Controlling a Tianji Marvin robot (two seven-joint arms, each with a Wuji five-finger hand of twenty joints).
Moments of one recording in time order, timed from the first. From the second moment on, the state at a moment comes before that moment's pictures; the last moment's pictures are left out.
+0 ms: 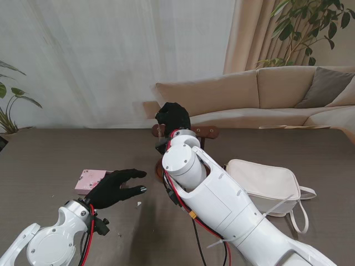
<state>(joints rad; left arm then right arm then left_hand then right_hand) 1.86 -1.09 -1.43 -1.91 0.37 -0.15 -0.14 -0.98 -1.50 0.78 -1.30 0.03 0.38 -0.60 0.73 -0.26 0.28 -0.06 0.66 0.29 0.12 0.27 0.61 0.35 0.07 0.26 0.33 0.47 0.12 0.45 0.12 0.32 0.17 0.50 0.60 -0.67 1.27 -0.34 0.87 0.10 1.13 0.55 1.12 0.18 0.55 0.47 1.24 0.29 1.13 0.57 0.64 0.42 1.37 0.57</state>
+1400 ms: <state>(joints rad) 1.82 -1.08 -1.40 -1.88 0.35 -0.11 -0.17 -0.97 -1.51 0.81 -1.37 0.07 0.31 -0.64 0.73 -0.26 0.28 -0.06 0.69 0.30 0.14 0.28 0.61 0.35 0.07 0.26 0.33 0.47 0.12 0.43 0.12 0.32 0.17 0.50 0.60 -0.67 1.27 -0.34 0.87 0.10 1.13 0.55 1.12 0.18 0.54 0.46 1.24 0.29 1.12 0.57 0.64 0.42 1.37 0.57</state>
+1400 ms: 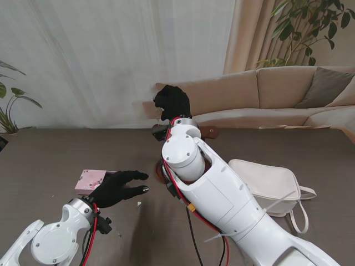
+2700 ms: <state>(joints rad) 1.82 -1.08 -1.44 -1.87 0.54 -0.13 -0.17 -1.35 -1.28 1.03 -1.73 -0.04 0.22 -0.34 0.73 -0.26 0.28 -0.06 0.69 0.30 0.14 0.28 0.62 0.35 0.07 0.26 0.35 0.47 0.12 0.46 0.12 0.32 0.17 0.50 0.60 -0.67 1.27 -0.34 0.87 0.10 1.13 0.55 1.12 0.18 0.54 0.45 1.24 0.29 1.12 0.58 0.64 0.42 1.37 0.57</state>
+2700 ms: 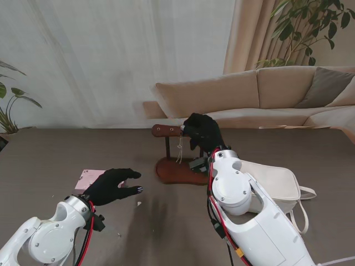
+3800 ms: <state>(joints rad) 1.52 -0.99 -1.51 -1.58 1.03 -0.22 -0.50 -1.59 -1.20 1.12 -1.92 -0.05 0.09 -0.15 0.56 -0.50 0.63 -0.11 0.22 0.27 -0.01 0.12 0.22 0.21 0.02 0.21 0.06 0.25 0.05 0.36 -0.04 0.12 0.04 0.30 0.60 -0.67 1.27 -0.34 0.88 0.10 1.13 0.55 1.12 0.18 0.54 0.45 1.24 0.29 1.12 0.58 0.64 0.42 1.37 0.57</state>
